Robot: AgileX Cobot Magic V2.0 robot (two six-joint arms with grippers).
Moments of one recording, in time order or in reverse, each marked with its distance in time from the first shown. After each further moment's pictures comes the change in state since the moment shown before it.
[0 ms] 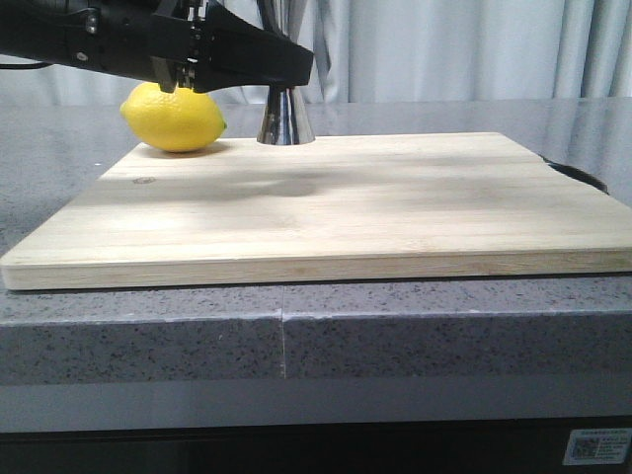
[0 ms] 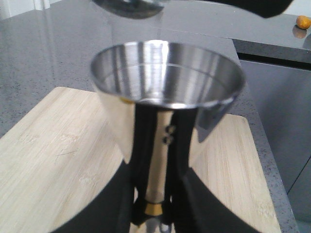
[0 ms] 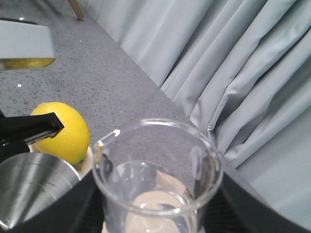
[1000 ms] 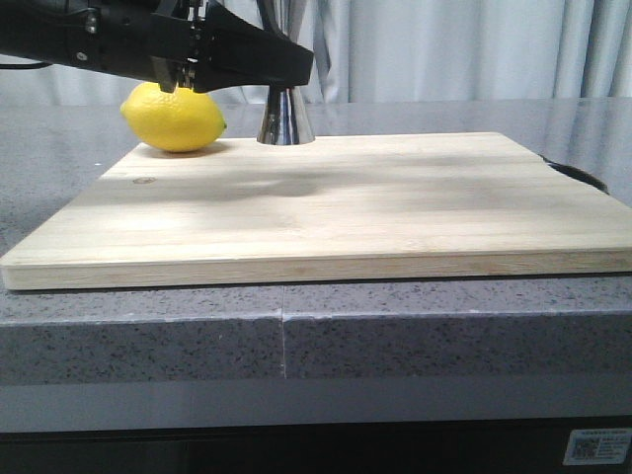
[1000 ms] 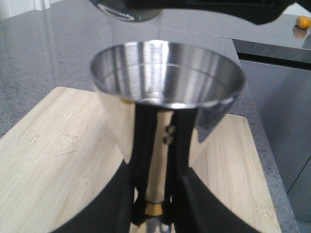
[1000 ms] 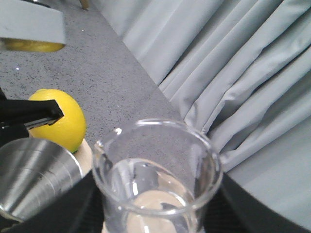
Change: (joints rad) left arm 0.000 0.000 0.000 0.000 0.000 0.000; right arm 0.000 0.000 0.000 -0.105 0.008 0.000
